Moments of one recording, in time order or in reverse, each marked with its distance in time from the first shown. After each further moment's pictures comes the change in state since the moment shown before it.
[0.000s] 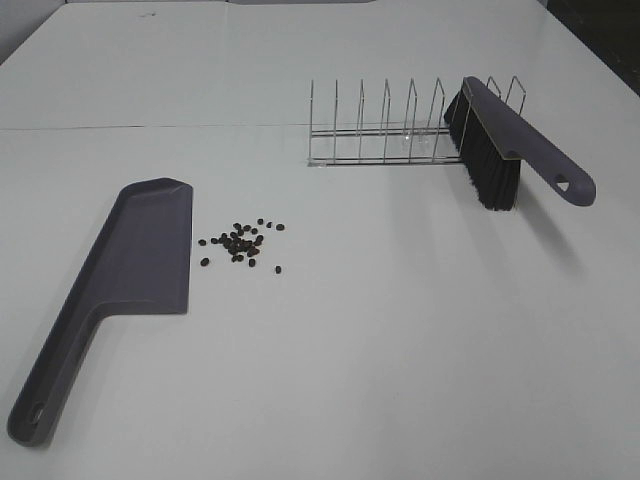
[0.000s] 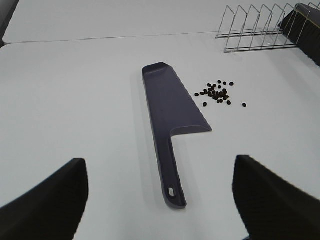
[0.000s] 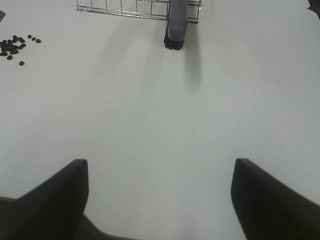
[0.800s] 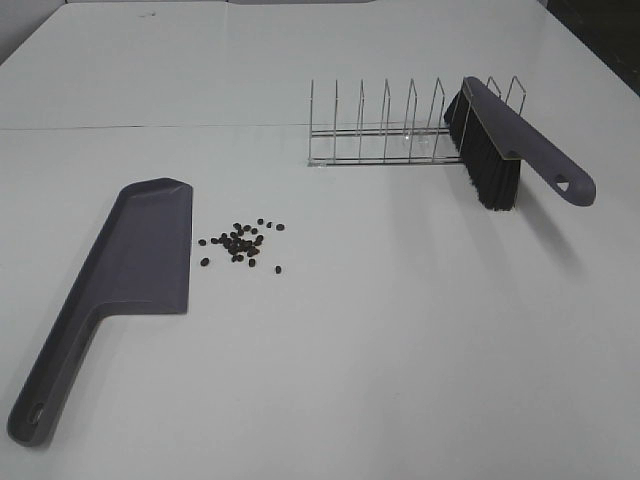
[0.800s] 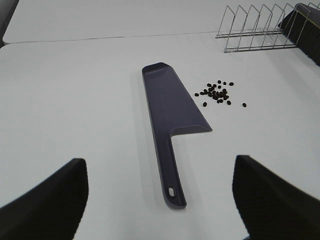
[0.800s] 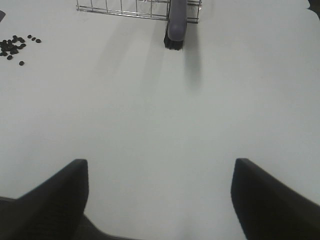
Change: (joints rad) left arm 0.000 0.000 0.000 0.000 0.000 0.000; right arm 0.000 0.000 0.000 0.000 0.000 0.000
